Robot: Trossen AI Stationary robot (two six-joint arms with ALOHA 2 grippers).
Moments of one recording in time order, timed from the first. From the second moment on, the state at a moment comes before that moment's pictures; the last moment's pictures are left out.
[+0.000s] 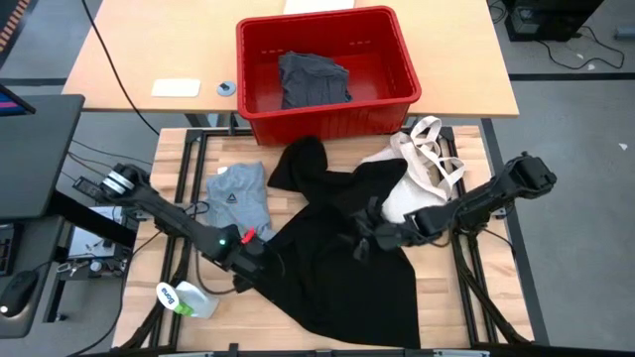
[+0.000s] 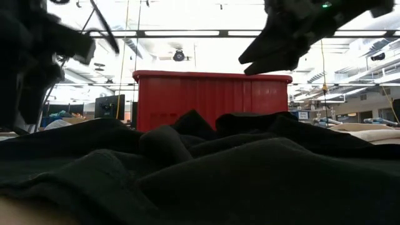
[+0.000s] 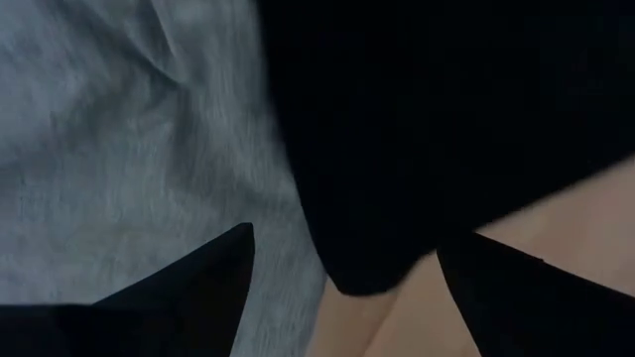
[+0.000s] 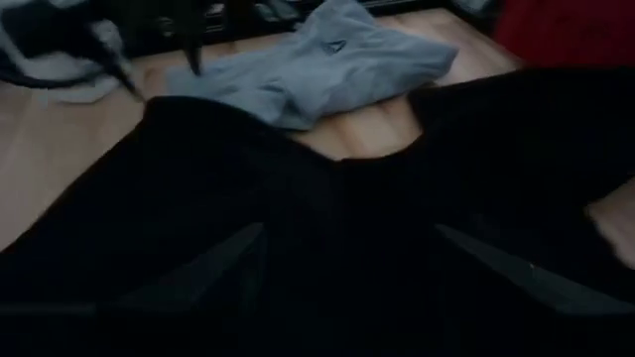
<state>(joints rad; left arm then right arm) -0.53 1.49 0.92 -0.92 -0.09 -0.94 0.33 1.43 0.75 0.09 0.55 0.39</state>
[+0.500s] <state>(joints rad) -0.81 1.58 0.92 -0.87 -0.20 -1.11 0.54 1.42 0.73 0.22 0.74 0.40</state>
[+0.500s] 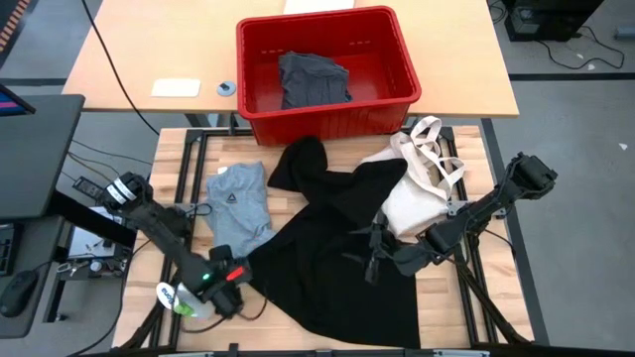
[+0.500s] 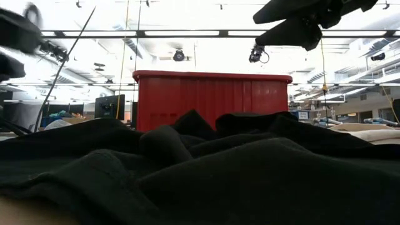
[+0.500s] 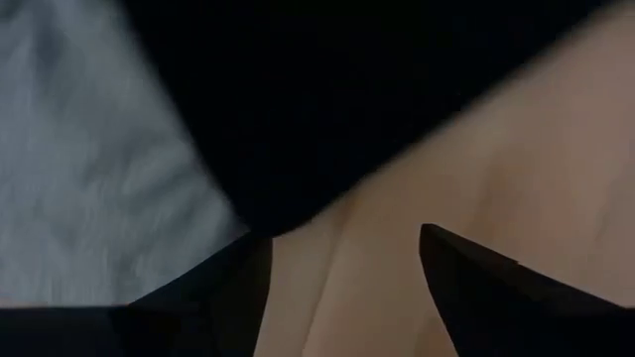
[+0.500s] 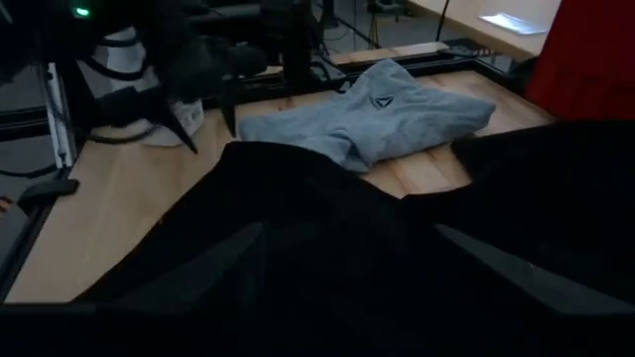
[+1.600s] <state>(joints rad) -0.77 1.74 1.01 -0.91 -0.28 -0.34 0.57 1.42 0.73 0.25 0.74 0.41</state>
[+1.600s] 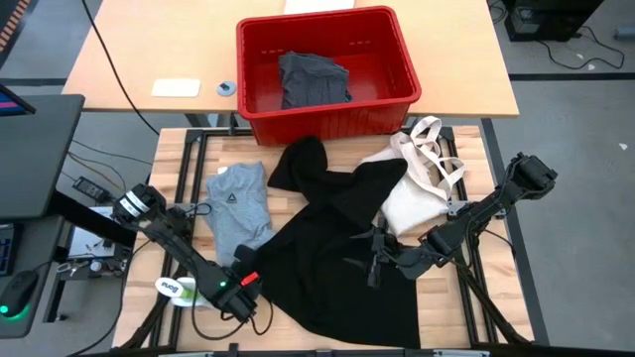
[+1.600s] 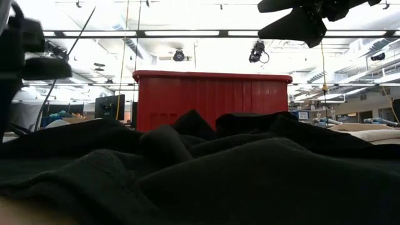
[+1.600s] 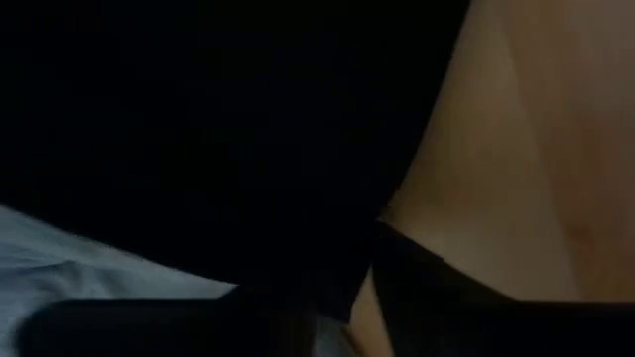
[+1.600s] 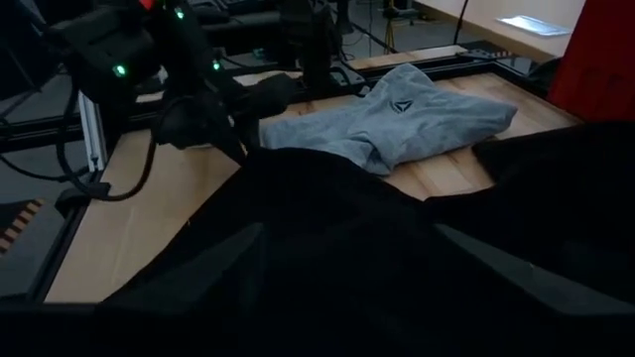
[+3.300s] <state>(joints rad) -0.65 1.72 1.42 -0.63 -0.63 -0.08 0.68 2.32 1.57 0.56 1.37 -0.04</state>
